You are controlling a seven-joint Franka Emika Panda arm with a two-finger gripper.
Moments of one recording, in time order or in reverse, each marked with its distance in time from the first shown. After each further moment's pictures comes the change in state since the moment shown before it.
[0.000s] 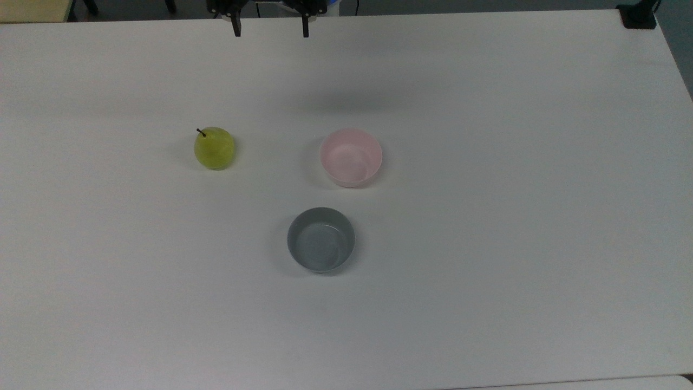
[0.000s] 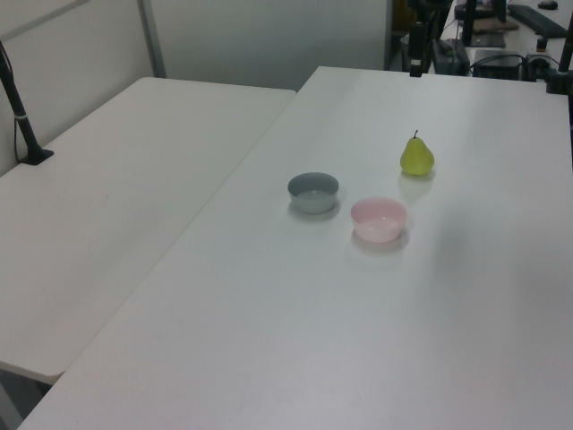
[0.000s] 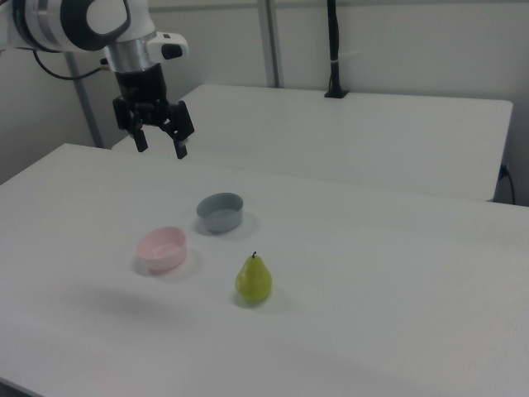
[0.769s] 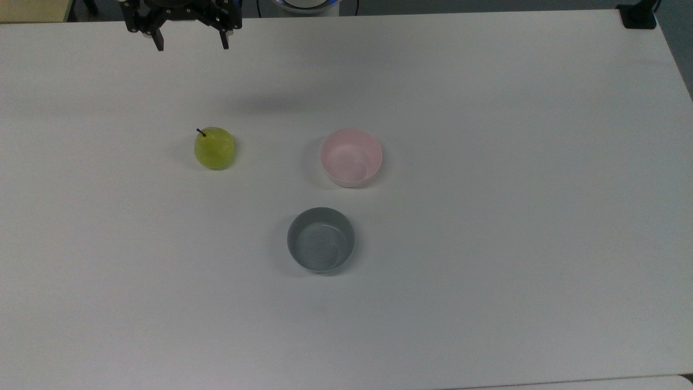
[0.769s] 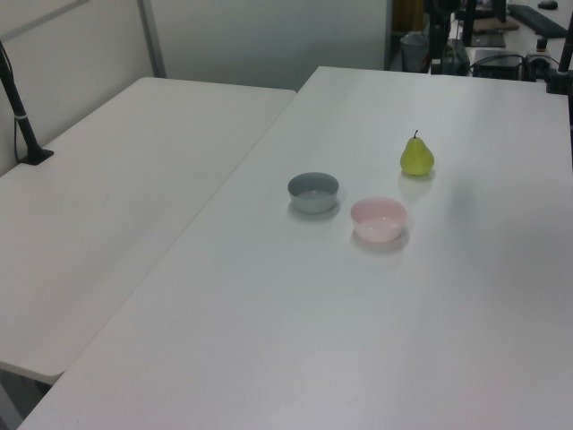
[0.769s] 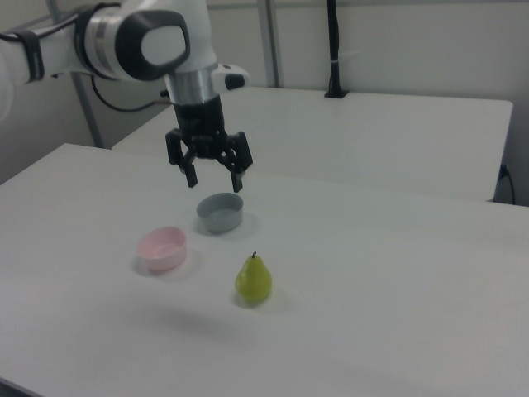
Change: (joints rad) arm -0.183 0.038 -0.003 -0.058 -0.047 0.042 -0.258
